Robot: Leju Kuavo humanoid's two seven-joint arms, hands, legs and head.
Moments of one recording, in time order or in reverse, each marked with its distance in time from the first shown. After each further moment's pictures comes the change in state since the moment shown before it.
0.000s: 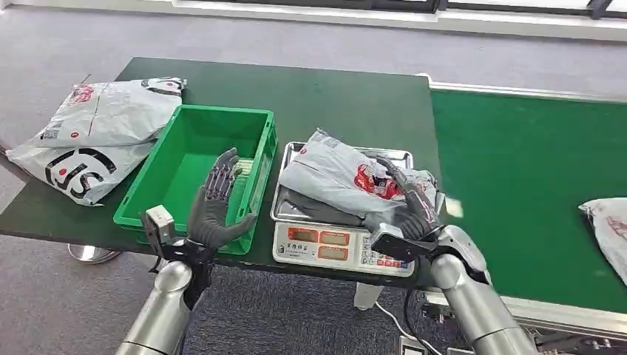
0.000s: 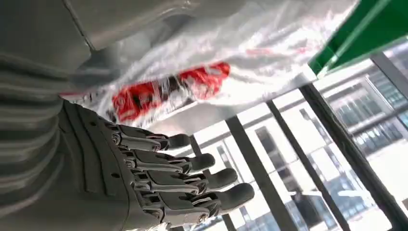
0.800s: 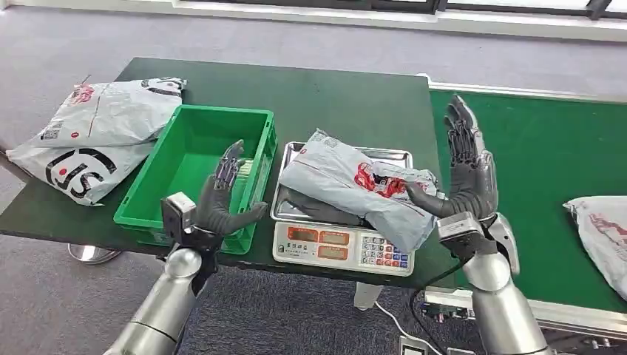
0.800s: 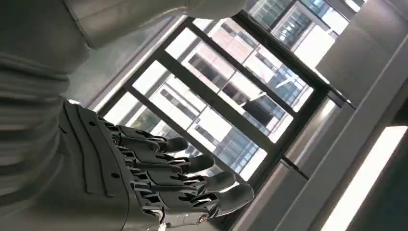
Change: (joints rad) left arm -0.110 0.020 -0.078 0.125 -0.060 0.164 0.000; right arm 0.069 0.012 -0.111 -0.427 -0.292 -0.050 -0.016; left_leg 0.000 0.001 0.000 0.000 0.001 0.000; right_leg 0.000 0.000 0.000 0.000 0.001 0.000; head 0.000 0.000
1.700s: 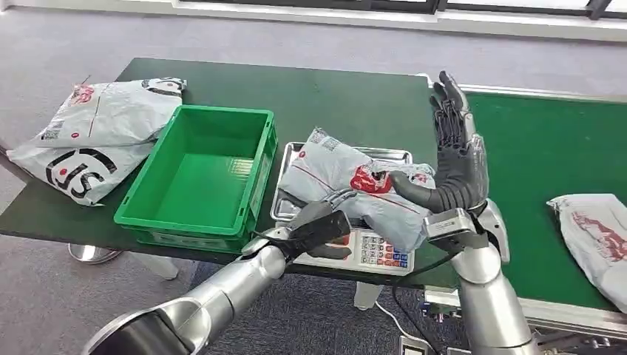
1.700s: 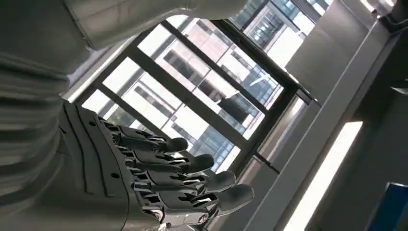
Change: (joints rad) left arm -0.341 -0.226 -0.418 0.680 -0.393 0.103 0.331; right arm -0.035 0.090 -0.003 -0.065 0.068 0.062 0.001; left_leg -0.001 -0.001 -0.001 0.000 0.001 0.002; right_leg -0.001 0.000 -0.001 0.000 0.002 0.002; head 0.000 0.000
